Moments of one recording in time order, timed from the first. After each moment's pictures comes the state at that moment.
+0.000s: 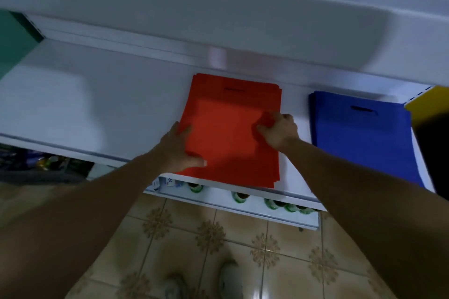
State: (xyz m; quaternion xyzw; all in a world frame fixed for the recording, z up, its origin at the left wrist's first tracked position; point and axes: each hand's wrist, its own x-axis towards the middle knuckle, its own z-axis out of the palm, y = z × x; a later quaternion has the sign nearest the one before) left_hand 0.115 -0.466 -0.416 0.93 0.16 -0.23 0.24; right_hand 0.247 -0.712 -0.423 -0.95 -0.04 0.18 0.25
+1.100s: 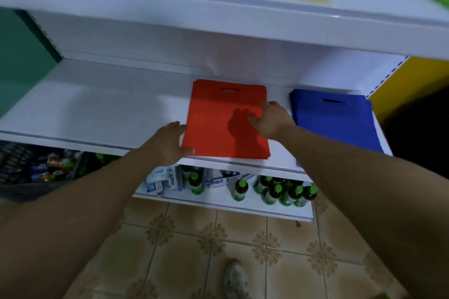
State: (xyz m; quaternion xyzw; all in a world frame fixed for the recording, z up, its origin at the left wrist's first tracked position) left_hand 0.044 -0.478 -0.341 0.96 0.09 -0.17 0.21; right_hand 0.171 -0.718 -0.335 -0.97 -0.14 0.13 0.16
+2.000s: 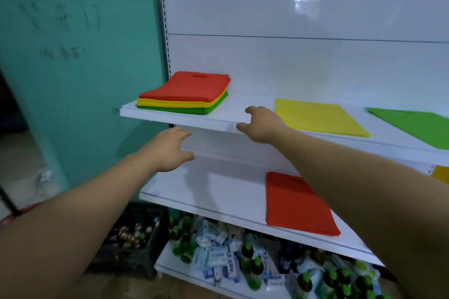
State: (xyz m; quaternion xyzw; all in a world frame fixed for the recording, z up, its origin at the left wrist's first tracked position) left_hand -0.177 -0.288 -0.078 0.98 0.13 0.10 0.11; right_hand -0.027 -0.489 -0.047 -0.94 -0.30 -0.07 0.17
